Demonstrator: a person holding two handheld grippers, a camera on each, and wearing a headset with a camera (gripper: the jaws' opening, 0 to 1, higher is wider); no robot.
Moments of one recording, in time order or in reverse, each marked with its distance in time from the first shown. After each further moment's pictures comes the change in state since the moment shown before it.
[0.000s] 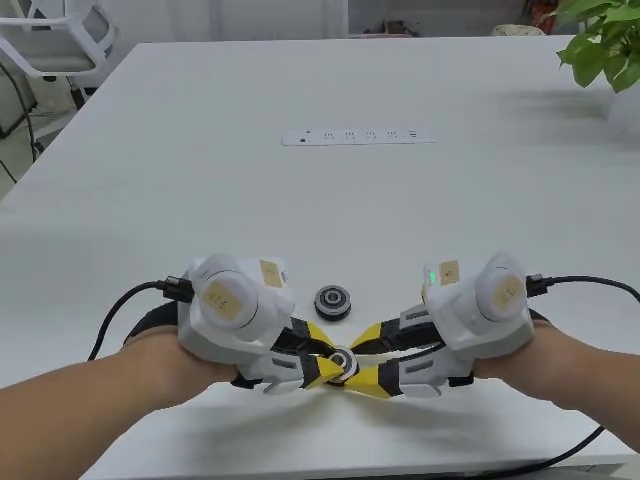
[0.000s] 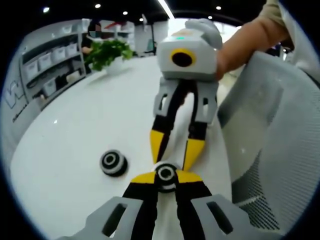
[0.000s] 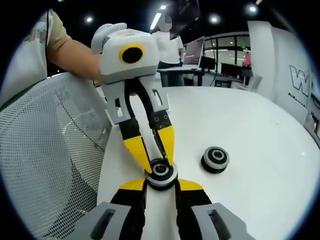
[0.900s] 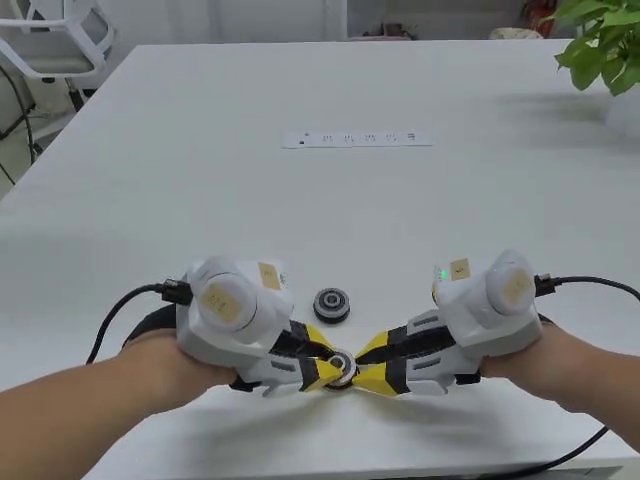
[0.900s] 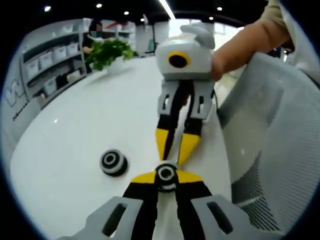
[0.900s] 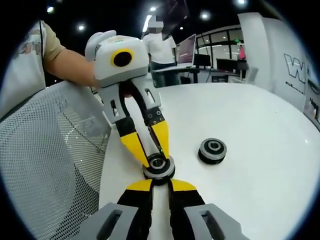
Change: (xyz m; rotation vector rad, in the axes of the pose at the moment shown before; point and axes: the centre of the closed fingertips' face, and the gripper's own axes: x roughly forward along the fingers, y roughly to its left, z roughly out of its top) left arm 0.001 0.000 -0.001 -0.010 -0.003 0.000; right arm -0.006 -0.003 -0.007 0.081 -0.011 0.015
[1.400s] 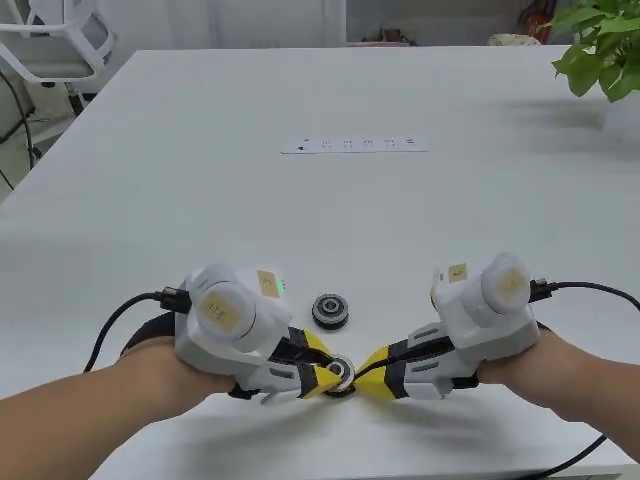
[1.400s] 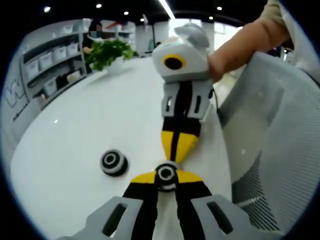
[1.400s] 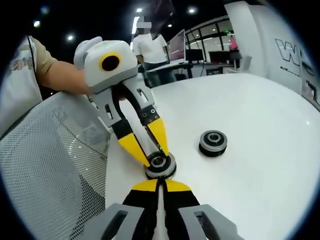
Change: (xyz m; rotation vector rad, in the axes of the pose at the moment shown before) left arm 0.000 0.001 0.000 0.005 0.001 0.004; right arm 0.001 0.003 -0.003 0.129 -0.001 0.020
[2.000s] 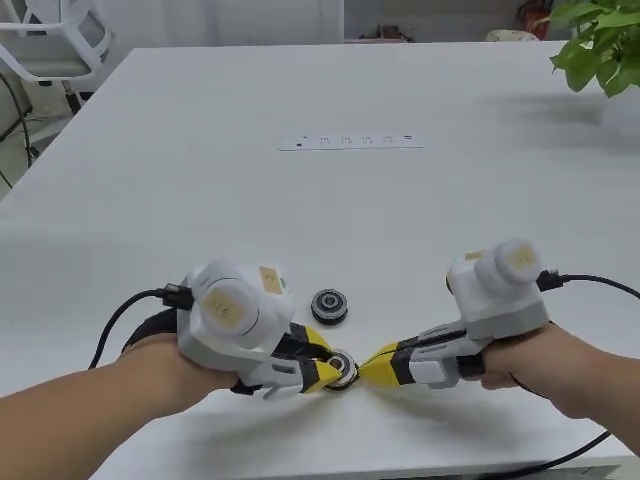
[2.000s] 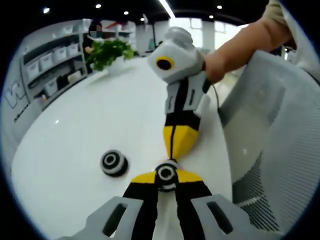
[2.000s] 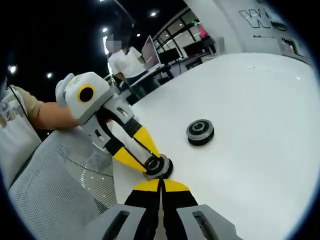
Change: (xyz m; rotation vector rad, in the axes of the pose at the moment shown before) left arm 0.000 0.000 0.000 0.006 0.008 0.013; right arm -0.011 -0.003 0.005 0.324 -0.091 0.018
